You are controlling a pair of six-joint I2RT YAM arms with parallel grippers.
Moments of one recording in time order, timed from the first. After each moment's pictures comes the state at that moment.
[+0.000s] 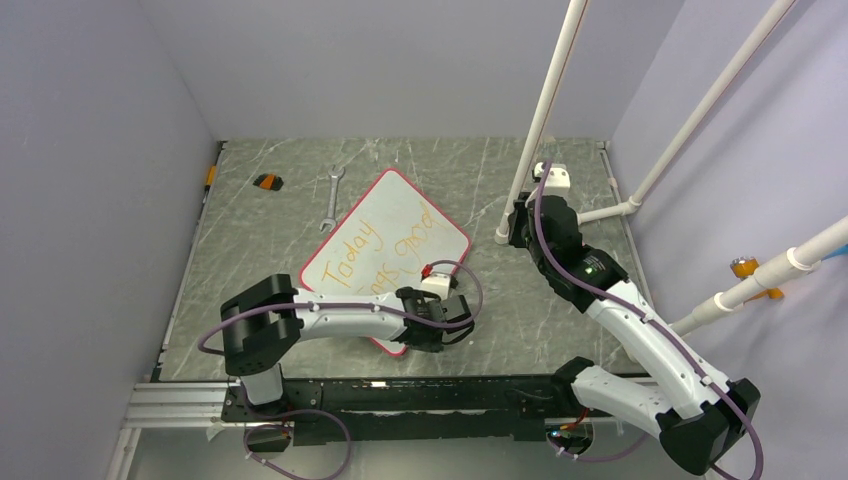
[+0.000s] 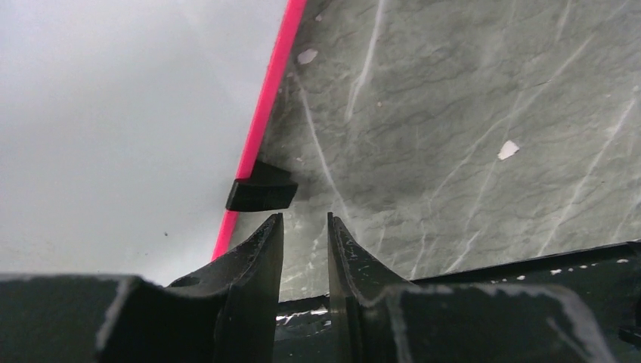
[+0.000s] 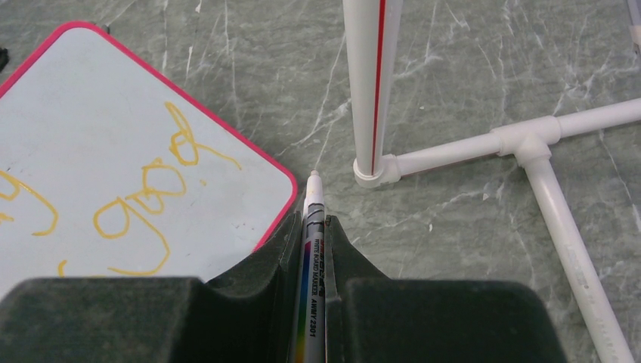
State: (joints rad) left arm -1.28 1.75 1.15 -0.69 -0.36 -1.07; right arm 0.57 0.97 0.97 -0.43 0.43 0.33
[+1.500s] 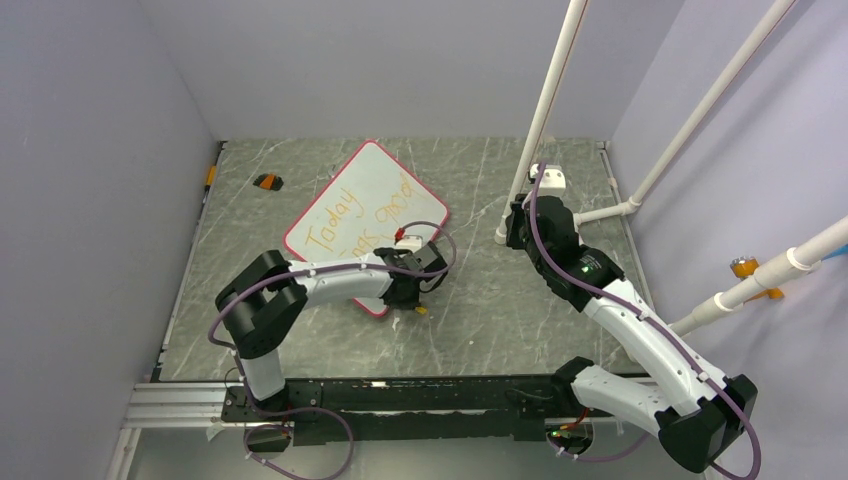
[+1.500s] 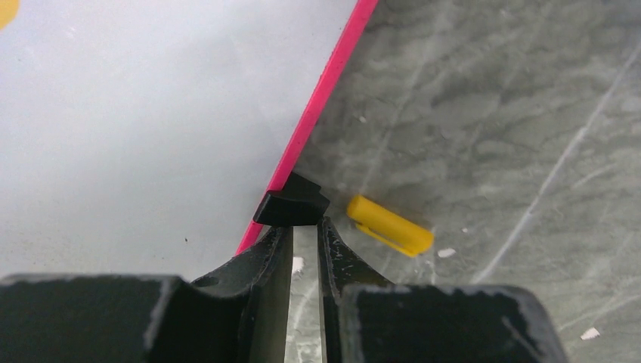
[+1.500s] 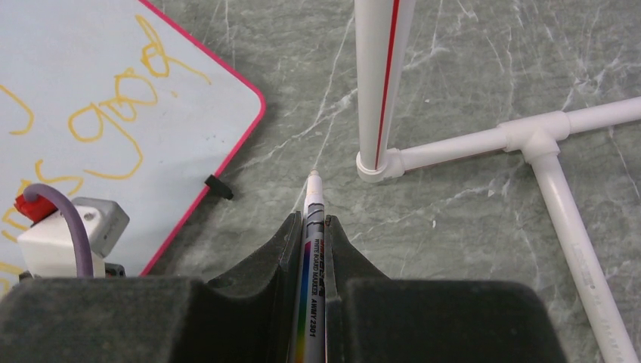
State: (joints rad) left arm -0.98 1.77 1.13 -0.64 -0.36 -0.88; right arm 0.57 0.98 0.96 -0.43 0.41 0.33
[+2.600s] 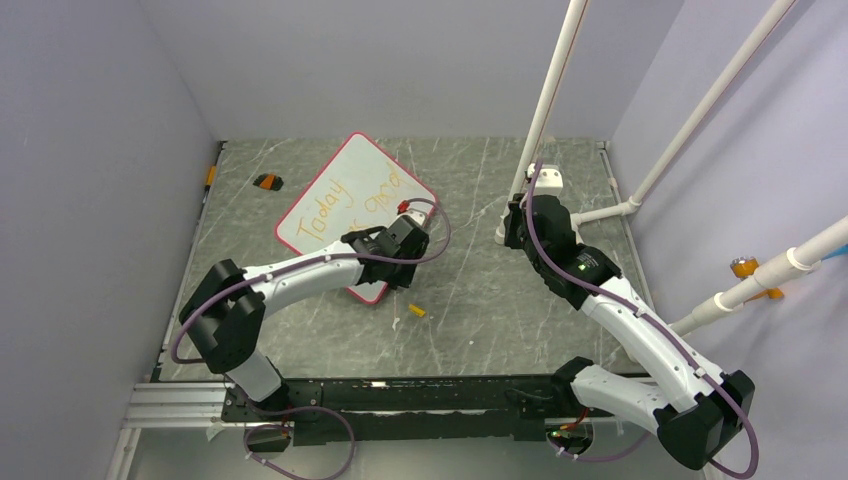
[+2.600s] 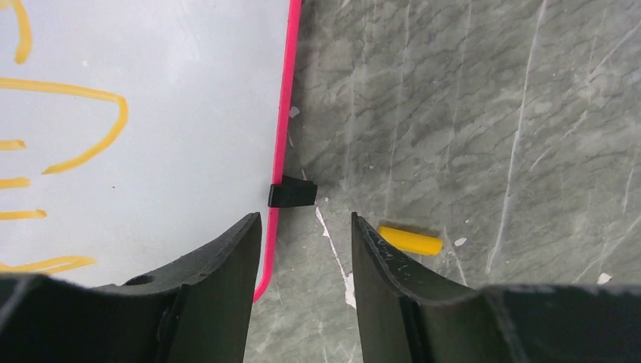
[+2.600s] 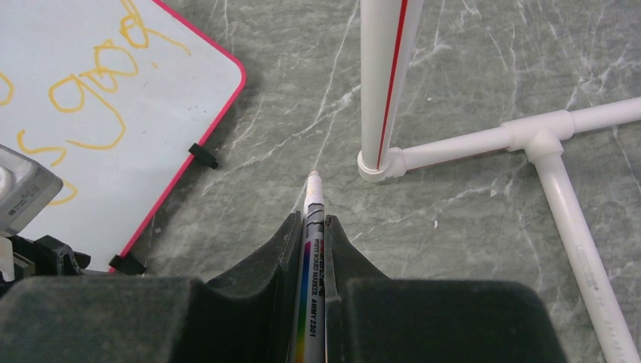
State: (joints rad) left arm -0.86 1.61 1.13 -0.54 -0.31 -0.45; right arm 0.57 1.00 0.96 -0.42 0.41 0.33
